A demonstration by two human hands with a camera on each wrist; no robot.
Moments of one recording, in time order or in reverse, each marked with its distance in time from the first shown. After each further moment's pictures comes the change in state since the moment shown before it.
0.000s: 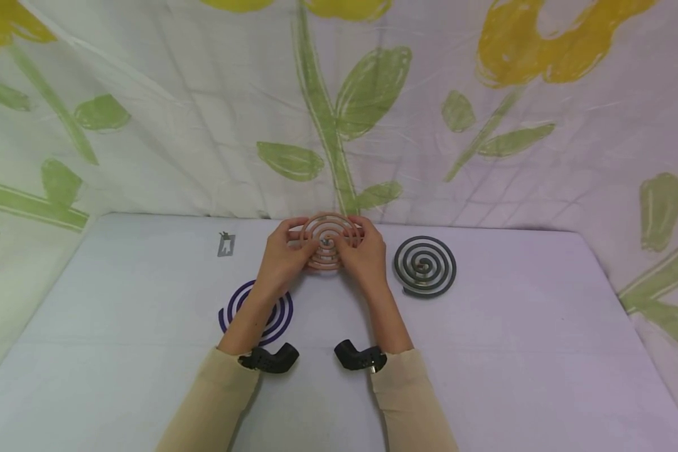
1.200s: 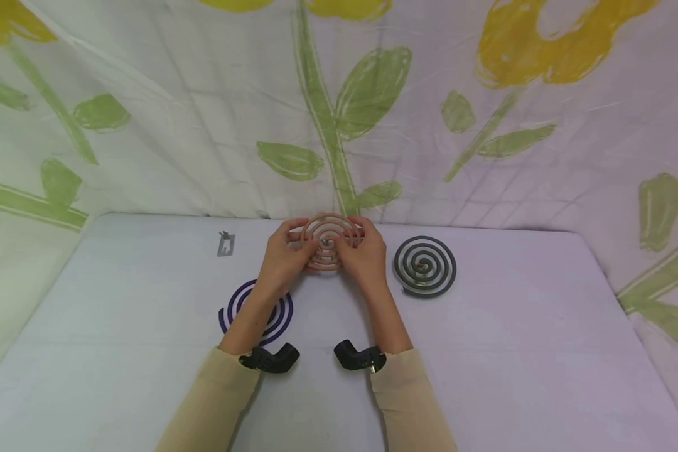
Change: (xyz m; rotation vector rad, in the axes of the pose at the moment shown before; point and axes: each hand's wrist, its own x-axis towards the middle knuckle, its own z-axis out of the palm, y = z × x) left_hand 0.001 -0.002 0.002 -0.046 -0.005 -0.015; right_hand 0.000 0.001 0.000 -0.038 0.014 -0.010
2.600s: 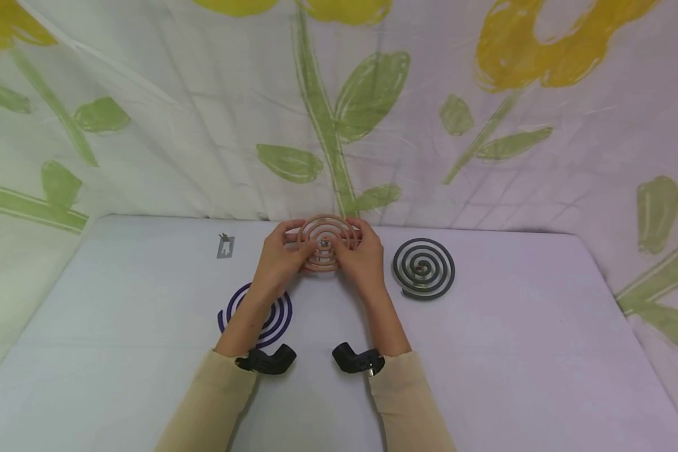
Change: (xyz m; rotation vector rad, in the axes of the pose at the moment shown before) left_hand 0.000 0.002 -0.004 -0.022 0.001 -0.013; right_hand -0.003 -0.002 0.000 0.103 -0.048 0.034
